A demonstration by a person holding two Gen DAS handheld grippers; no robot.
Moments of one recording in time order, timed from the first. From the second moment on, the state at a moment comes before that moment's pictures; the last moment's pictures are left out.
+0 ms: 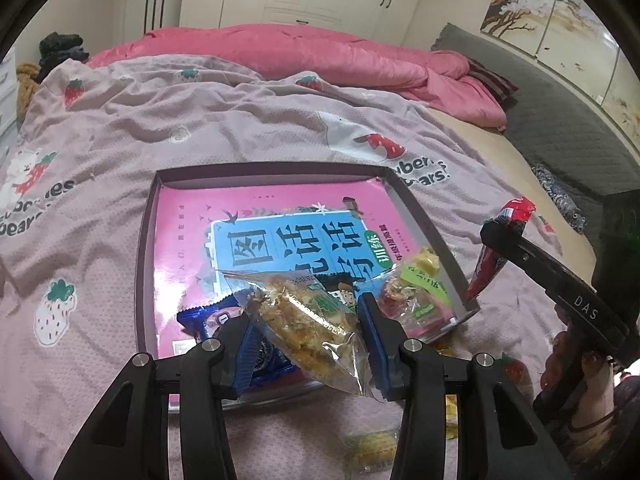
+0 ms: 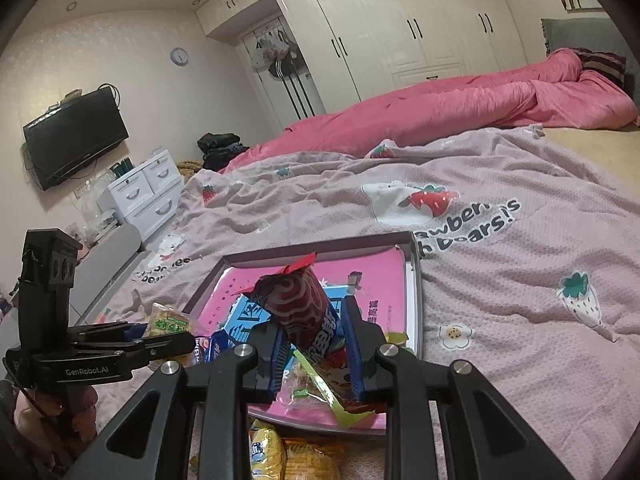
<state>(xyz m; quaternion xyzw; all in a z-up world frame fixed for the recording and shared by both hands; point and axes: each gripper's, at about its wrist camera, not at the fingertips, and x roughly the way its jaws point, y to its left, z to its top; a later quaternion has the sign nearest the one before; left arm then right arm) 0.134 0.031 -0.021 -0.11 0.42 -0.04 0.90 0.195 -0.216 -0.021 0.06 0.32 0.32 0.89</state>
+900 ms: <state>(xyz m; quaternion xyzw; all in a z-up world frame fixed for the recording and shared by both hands) 0.145 0.033 -0.046 -0.10 0.43 -0.03 0.90 0.218 -0.202 -0.056 0.04 0.38 0.30 0.87</state>
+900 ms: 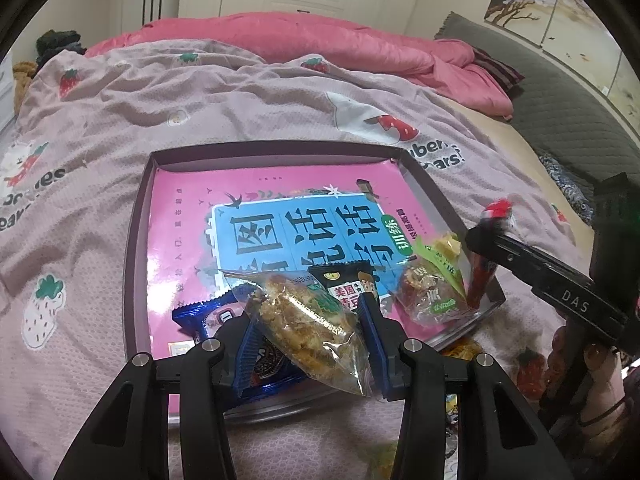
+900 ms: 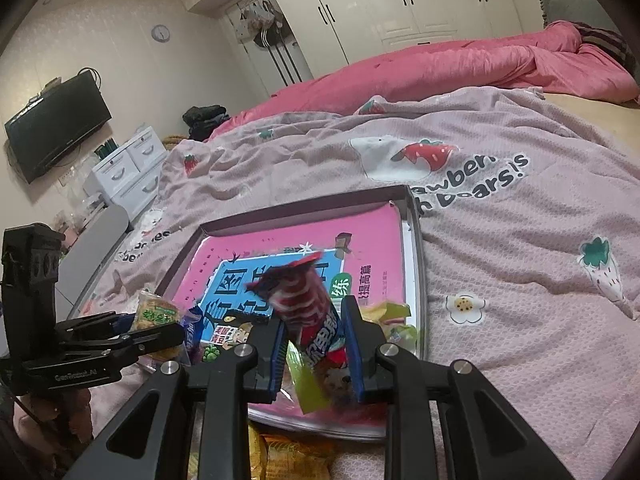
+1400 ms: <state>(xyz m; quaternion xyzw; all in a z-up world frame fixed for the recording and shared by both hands) 0.147 0.040 -0.054 -0.11 0.42 -0.04 0.90 0.223 -0.195 -0.068 0.04 0.40 0.30 0.87</state>
